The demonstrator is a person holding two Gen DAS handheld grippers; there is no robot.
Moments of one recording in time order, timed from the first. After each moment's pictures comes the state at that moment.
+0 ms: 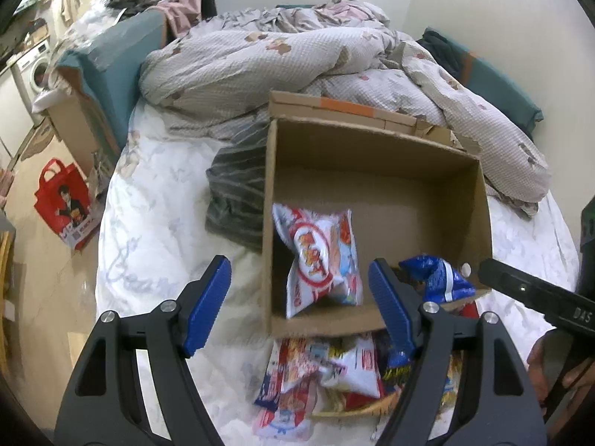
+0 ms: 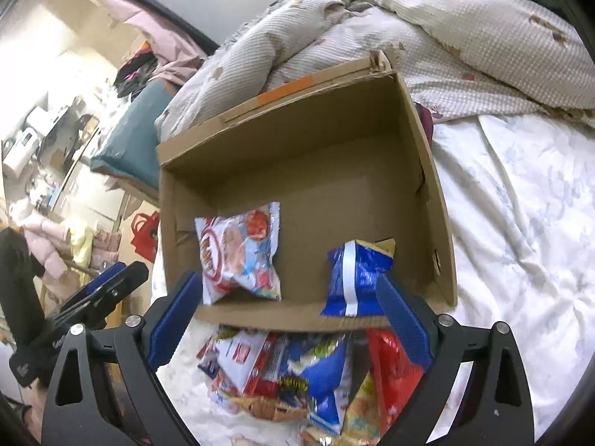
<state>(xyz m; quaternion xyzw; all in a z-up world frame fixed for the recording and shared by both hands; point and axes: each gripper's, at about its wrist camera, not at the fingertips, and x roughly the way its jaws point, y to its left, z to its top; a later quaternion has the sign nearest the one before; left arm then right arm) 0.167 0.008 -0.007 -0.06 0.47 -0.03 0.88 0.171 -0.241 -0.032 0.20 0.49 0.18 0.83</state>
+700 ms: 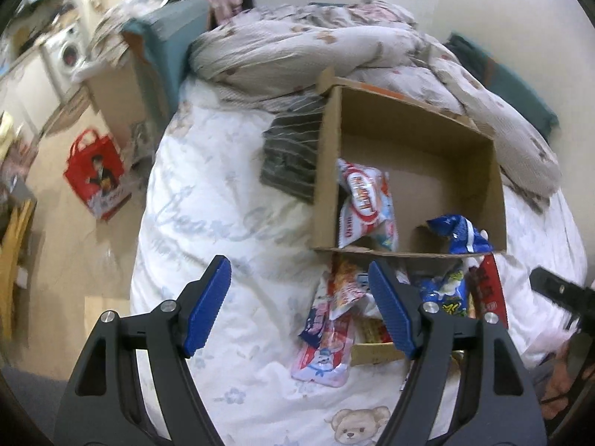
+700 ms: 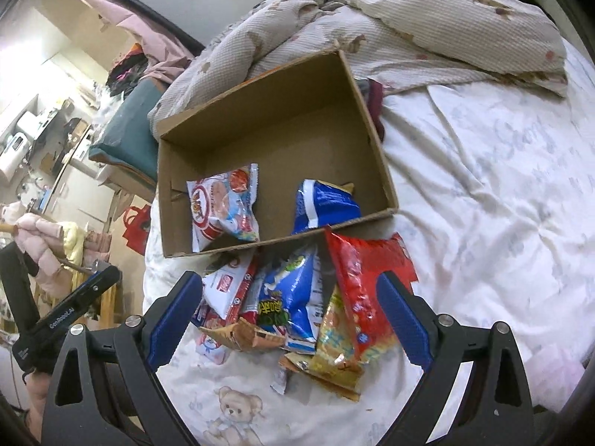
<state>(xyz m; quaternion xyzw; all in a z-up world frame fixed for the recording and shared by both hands) 0.095 0.046 -0.007 -0.08 0.47 0.03 0.88 0.096 -0.271 -0.031 0.21 0.50 0.14 0.83</state>
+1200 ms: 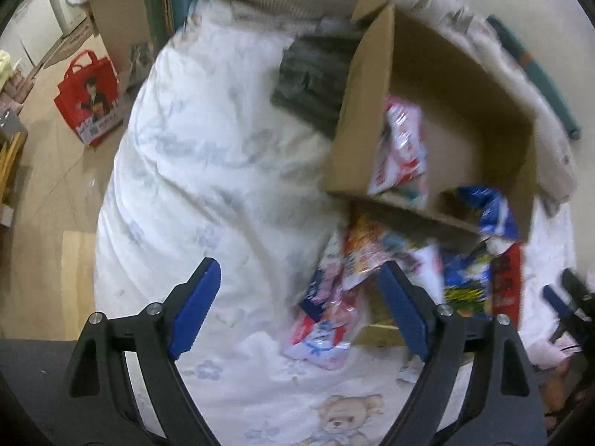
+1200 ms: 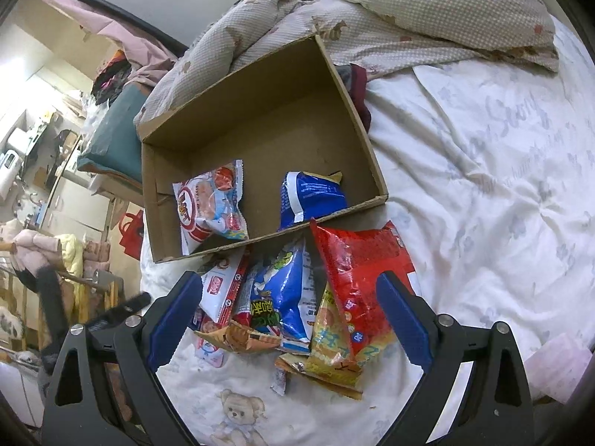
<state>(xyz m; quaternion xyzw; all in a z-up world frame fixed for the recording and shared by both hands) 0.113 0.056 -0.083 -0.13 0.58 0.04 0.80 0.101 -0.278 -0.044 0.24 0.52 0.12 0.81</state>
